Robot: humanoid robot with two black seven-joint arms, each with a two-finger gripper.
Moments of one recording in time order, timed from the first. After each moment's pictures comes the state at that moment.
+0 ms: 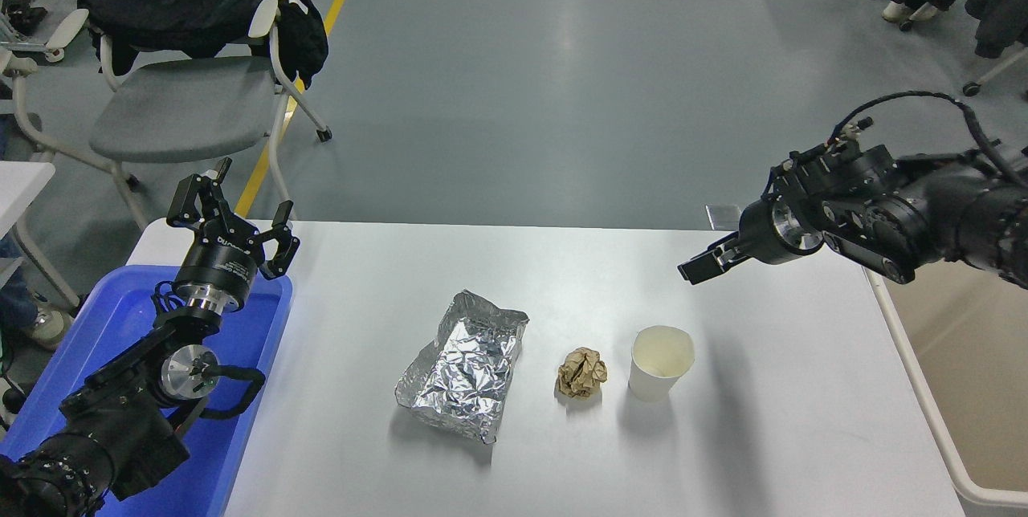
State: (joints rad) left arm -0.59 0.29 -0.87 -0.45 0.19 -0.49 -0.64; right arm 1.48 -0.20 -0.96 0.65 -1.06 0.24 0.52
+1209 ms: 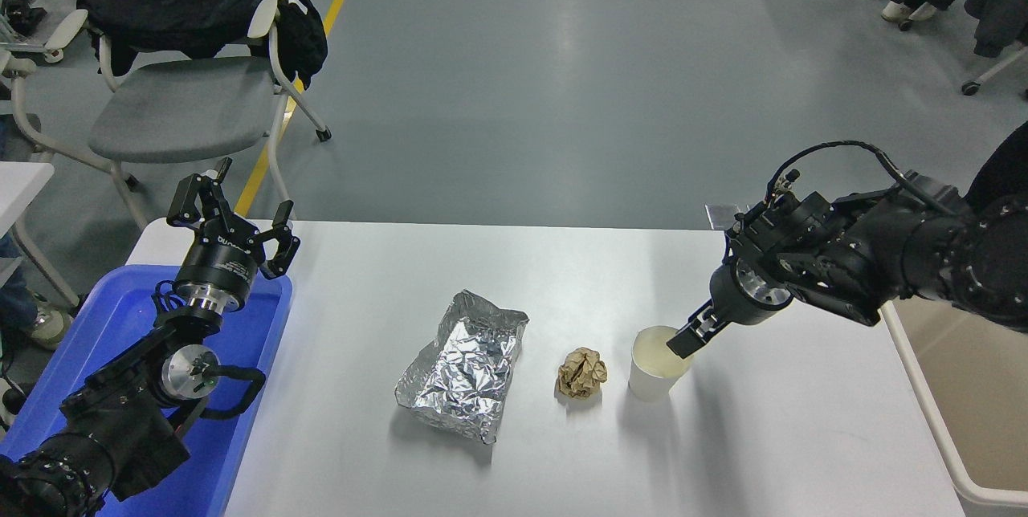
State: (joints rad) left arm -0.59 0.29 -0.87 -0.45 0.19 -0.49 -0.64; right arm 1.39 -0.14 -1.00 0.68 -1.09 0.27 0.52
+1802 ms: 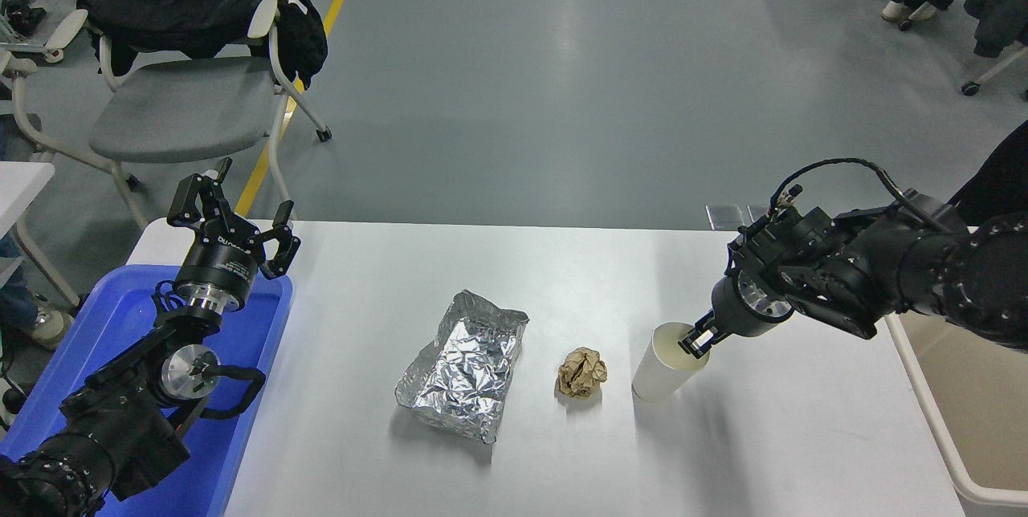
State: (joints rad) left arm -0.59 0.29 -0.87 -0.45 0.19 -0.49 -0.64; right arm 1.37 -0.14 -0.99 0.66 -1.08 0.27 0.56
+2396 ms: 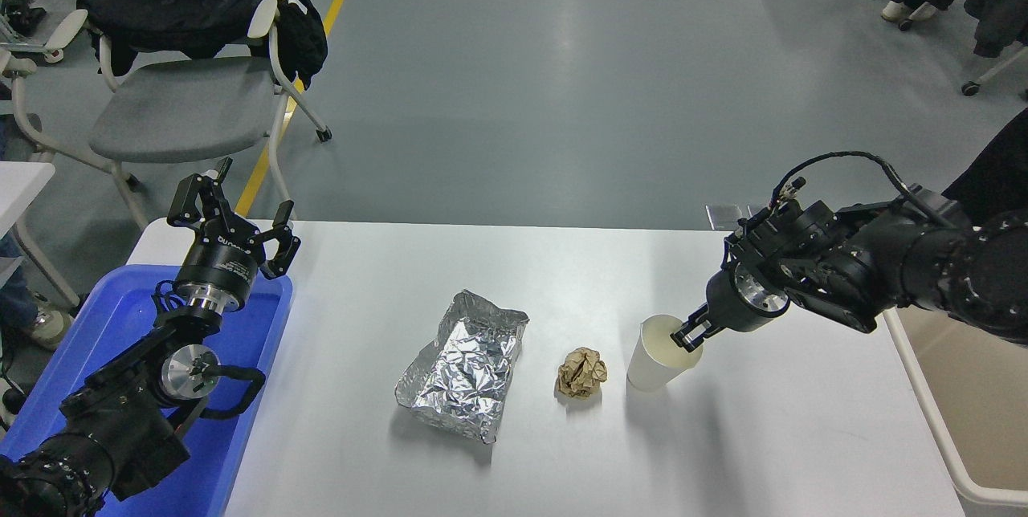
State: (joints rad) left arm -0.59 0.29 -0.87 -0.45 0.19 -0.49 -0.64; right arm 1.40 -0.18 -0.93 0.66 -1.08 0.27 0.58
